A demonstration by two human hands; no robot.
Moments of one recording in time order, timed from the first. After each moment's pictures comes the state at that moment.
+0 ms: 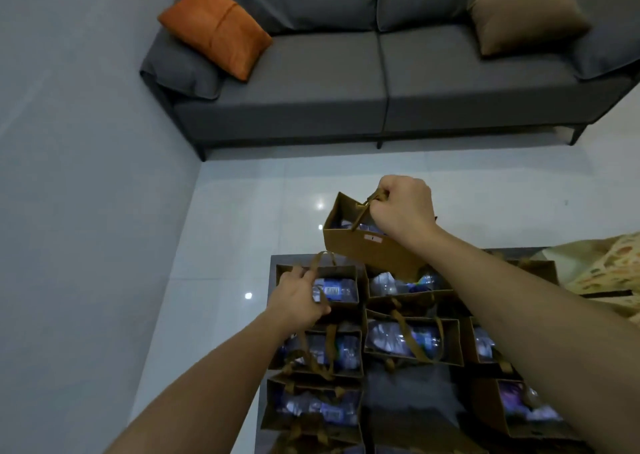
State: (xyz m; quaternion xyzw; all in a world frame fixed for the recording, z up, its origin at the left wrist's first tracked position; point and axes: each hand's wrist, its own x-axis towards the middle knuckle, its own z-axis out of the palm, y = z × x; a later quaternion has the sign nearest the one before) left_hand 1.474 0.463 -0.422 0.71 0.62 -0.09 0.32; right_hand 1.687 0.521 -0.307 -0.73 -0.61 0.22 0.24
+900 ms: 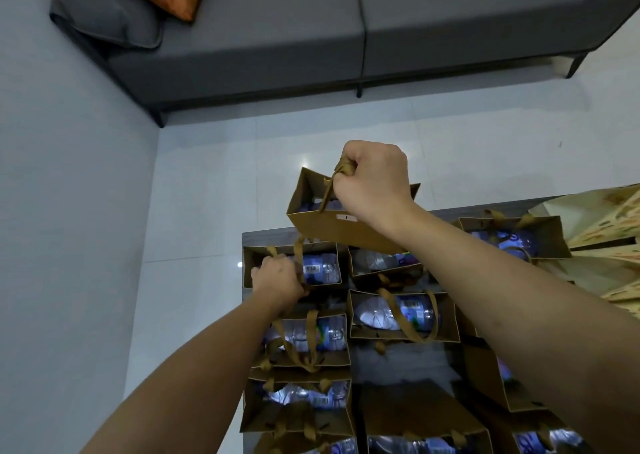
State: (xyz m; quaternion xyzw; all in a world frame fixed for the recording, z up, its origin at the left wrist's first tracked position) left_hand 1.497 0.496 -0.501 0.69 0.63 -0.22 0.26; right_hand 1.686 0.536 -0.353 -0.69 -0.61 0.25 0.31
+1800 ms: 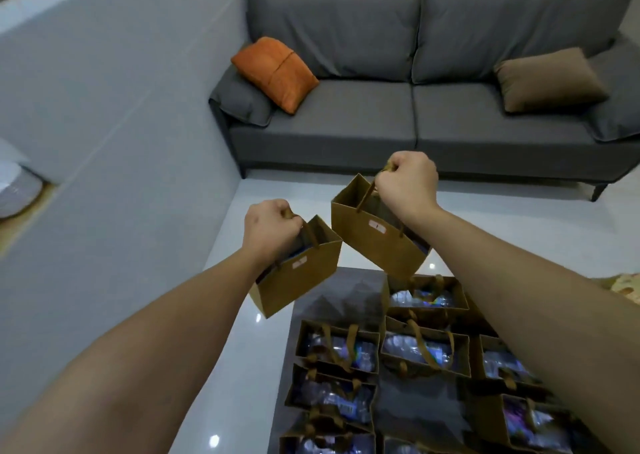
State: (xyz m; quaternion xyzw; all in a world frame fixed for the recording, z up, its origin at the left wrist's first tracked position) left_hand 1.408 0.478 -0.250 0.59 0.74 0.24 0.20; right_hand 1.623 0.505 -0.202 -0.70 -0.58 0.21 0.37
